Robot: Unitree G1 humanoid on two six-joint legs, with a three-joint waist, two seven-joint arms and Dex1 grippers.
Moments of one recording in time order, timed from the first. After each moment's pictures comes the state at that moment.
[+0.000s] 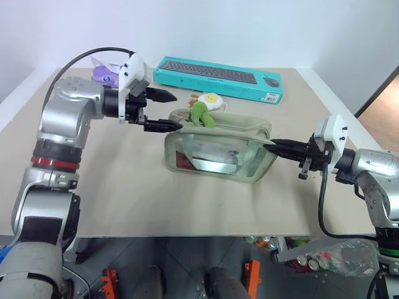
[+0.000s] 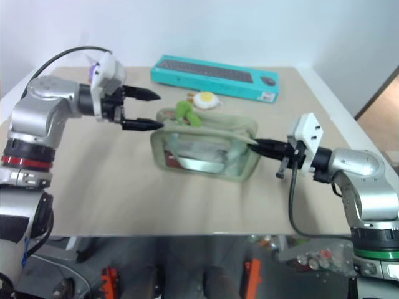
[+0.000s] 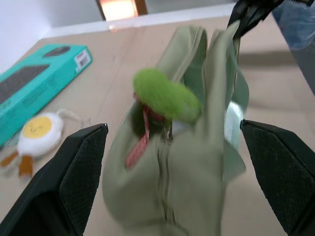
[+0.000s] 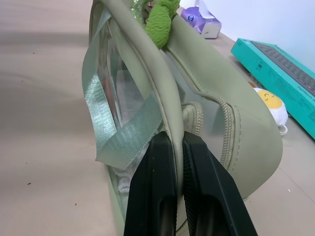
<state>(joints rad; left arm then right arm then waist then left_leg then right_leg) -1.02 0.64 -0.07 0.33 -0.31 0.42 -1.35 -0.39 -0.84 -0.17 -0.09 0.46 0.28 1.09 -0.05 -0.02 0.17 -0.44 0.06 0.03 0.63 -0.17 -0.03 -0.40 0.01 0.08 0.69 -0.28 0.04</state>
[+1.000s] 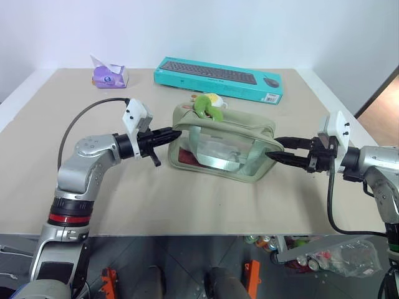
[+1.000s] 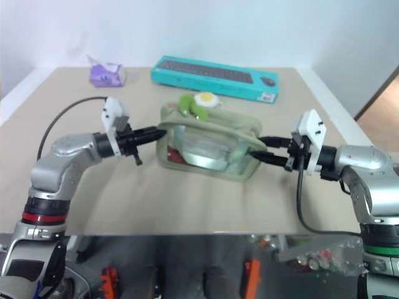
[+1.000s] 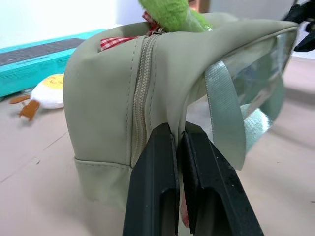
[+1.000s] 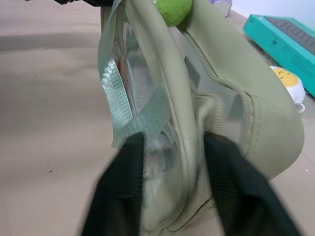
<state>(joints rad) -0.65 0.49 0.02 -0.03 -0.44 0.56 -0.92 -0.45 -0.92 -0.17 -0.07 0.51 0.41 1.13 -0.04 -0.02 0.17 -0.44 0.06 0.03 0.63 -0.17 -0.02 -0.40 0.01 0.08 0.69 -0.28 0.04</state>
